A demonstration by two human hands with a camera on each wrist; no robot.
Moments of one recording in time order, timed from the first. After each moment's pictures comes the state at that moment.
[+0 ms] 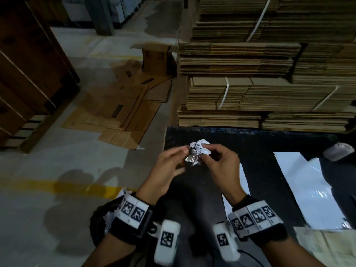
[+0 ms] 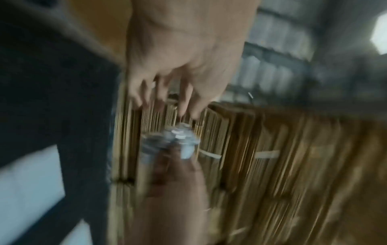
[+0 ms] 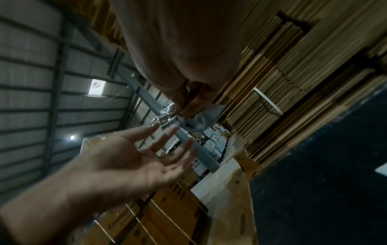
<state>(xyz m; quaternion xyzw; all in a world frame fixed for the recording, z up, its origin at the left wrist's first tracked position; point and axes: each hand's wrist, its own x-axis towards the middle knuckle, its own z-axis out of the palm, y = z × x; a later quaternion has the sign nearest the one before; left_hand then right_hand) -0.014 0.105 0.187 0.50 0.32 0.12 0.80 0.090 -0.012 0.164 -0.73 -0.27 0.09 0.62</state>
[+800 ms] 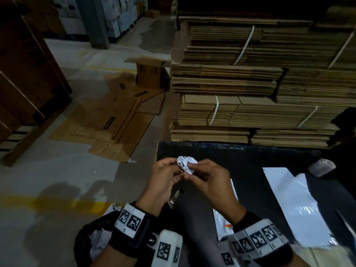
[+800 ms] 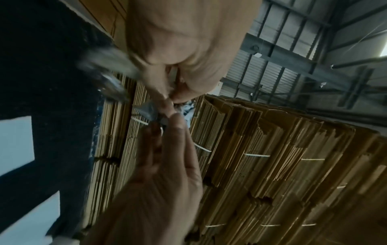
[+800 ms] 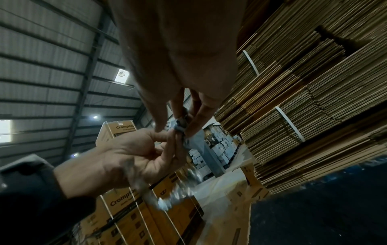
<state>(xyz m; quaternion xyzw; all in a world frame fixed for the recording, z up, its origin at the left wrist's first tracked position) 0.017 0.104 0.203 0.41 0.33 0.20 0.83 0.097 -0.018 0.192 -0.74 -0.43 0.06 0.51</state>
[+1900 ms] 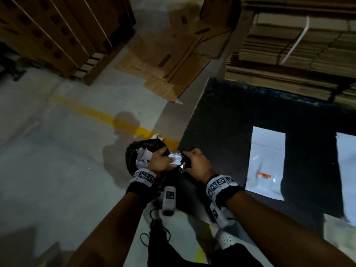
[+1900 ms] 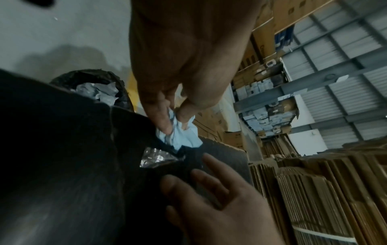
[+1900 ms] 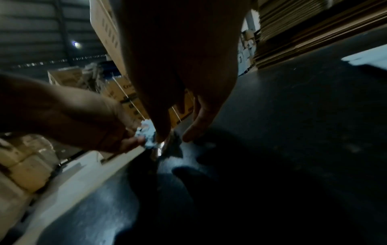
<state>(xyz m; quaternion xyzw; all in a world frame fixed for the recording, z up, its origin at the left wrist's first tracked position) -0.137 0.078 0.003 0.44 0.60 0.13 0.65 -0.007 -0.008 -0.001 -0.76 -0.52 0.36 0.15</state>
